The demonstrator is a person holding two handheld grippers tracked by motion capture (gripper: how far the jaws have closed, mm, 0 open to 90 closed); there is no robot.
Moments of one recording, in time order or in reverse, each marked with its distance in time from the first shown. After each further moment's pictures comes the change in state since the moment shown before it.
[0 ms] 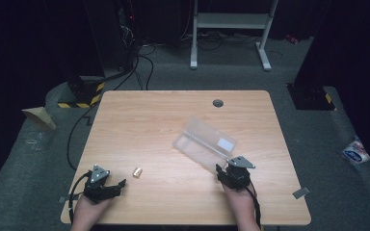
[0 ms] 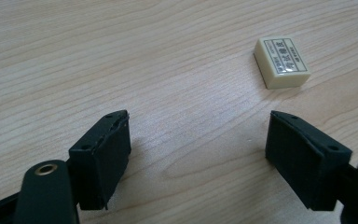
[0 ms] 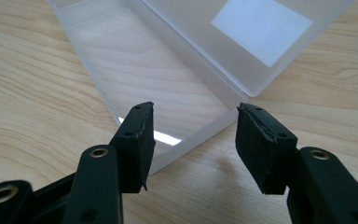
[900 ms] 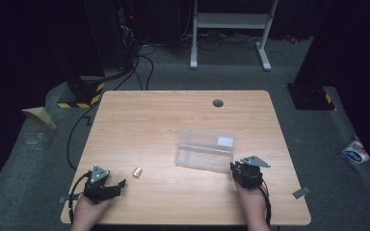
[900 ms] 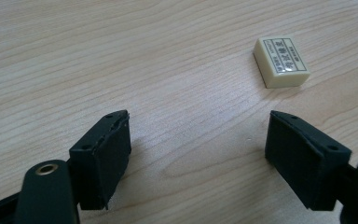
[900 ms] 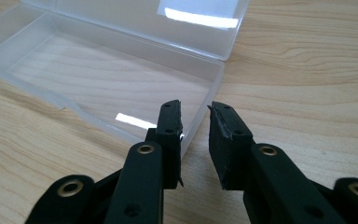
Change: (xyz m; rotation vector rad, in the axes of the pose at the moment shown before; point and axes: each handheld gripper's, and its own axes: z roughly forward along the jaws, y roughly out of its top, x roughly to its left) left arm 0.000 0.000 0.000 -0.001 0.000 0.001; right arm -0.036 -0.006 -0.010 0.016 -0.005 0.063
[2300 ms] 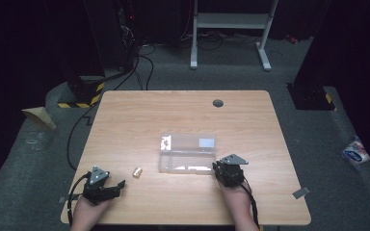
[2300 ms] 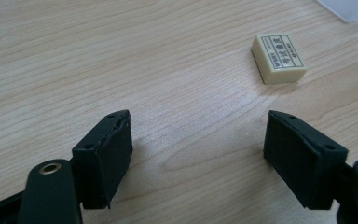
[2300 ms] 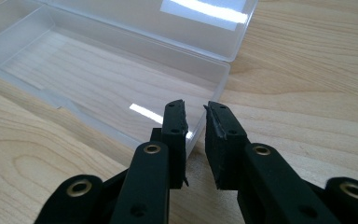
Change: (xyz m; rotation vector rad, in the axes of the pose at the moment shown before) left arm -0.001 -0.002 -0.002 -0.005 -0.001 -0.002; right arm 0.047 0.010 0.021 0.020 0.090 -0.105
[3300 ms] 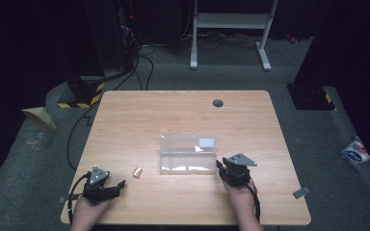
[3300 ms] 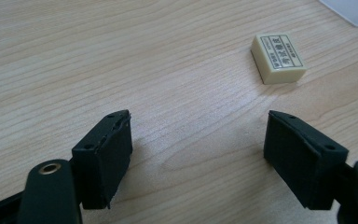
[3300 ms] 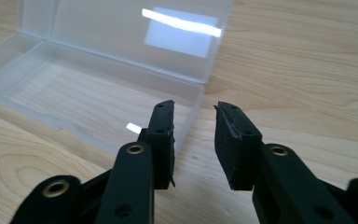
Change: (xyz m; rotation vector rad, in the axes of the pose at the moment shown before) left arm 0.000 0.000 0.000 0.001 -0.003 0.001; right arm -0.011 0.003 -0.019 -0.083 -0.017 0.010
